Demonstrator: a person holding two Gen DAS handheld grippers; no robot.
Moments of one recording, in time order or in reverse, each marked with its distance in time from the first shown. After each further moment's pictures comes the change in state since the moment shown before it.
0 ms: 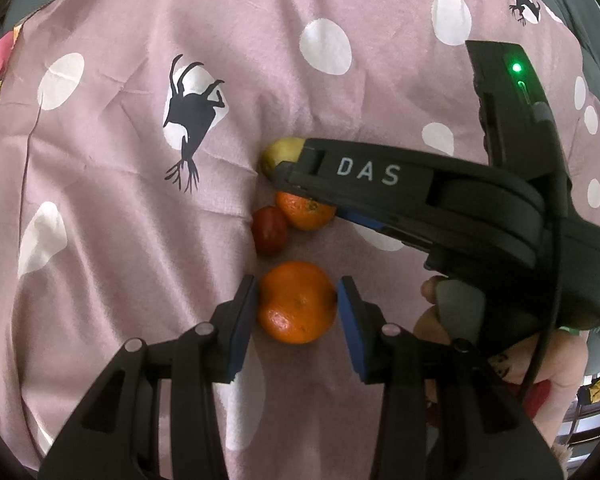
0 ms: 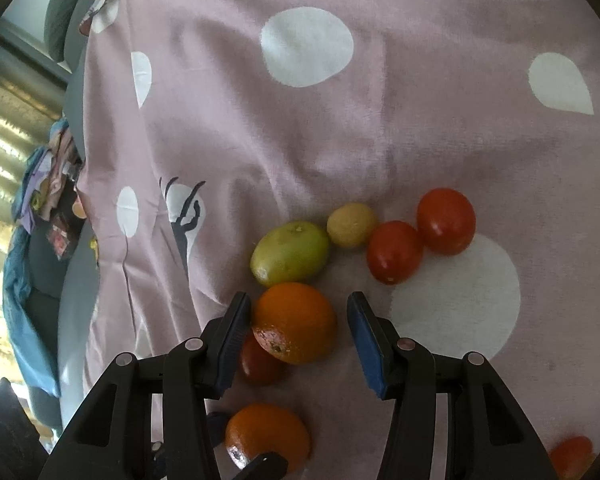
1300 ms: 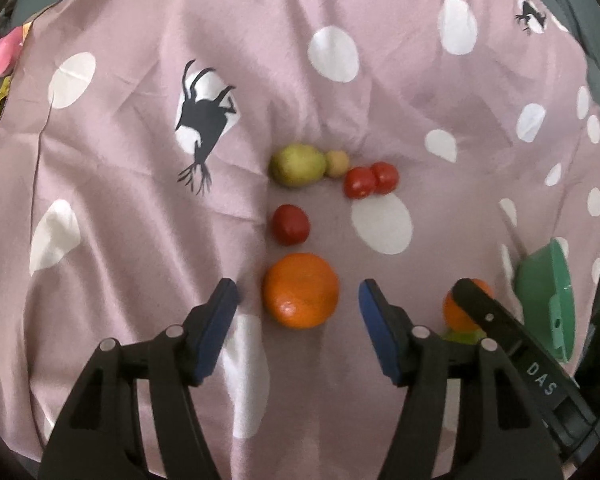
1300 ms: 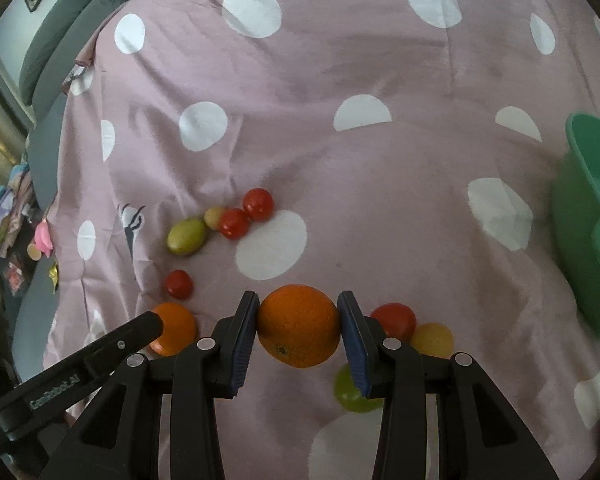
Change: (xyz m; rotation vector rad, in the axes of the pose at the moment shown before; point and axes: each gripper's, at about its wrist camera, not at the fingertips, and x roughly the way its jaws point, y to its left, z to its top) left arm -0.012 0.004 0.007 -0.014 0.068 0.016; right arm -0.105 -0.027 -0.085 0.086 -0.274 -0.288
